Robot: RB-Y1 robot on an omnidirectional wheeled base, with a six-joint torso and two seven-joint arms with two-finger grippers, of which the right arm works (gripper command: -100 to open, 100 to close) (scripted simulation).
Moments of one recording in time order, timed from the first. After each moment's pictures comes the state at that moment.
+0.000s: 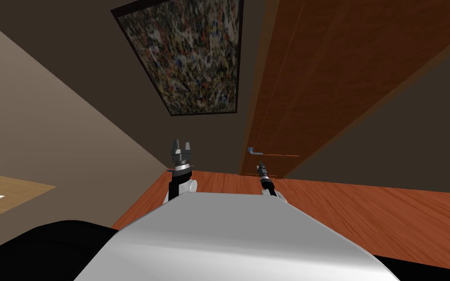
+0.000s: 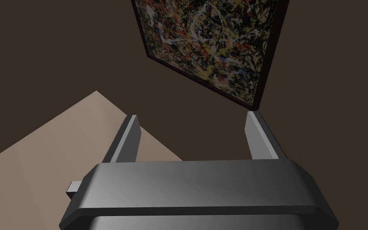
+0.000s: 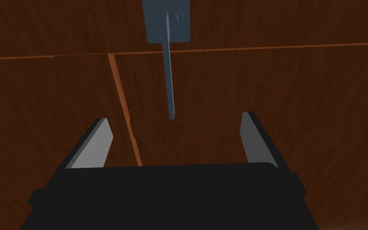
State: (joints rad) arm -0.03 -0.14 -0.22 -0.75 0.18 -0.80 -0.24
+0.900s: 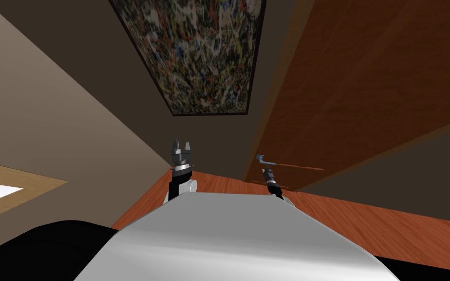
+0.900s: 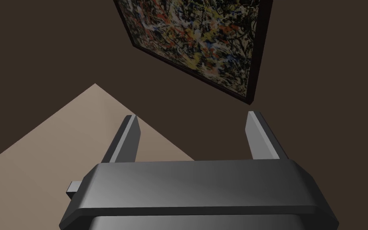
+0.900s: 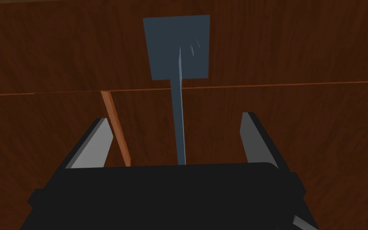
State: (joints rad) arm -0.02 -0.20 -0.27 -0.66 0.16 -0.87 -0.29
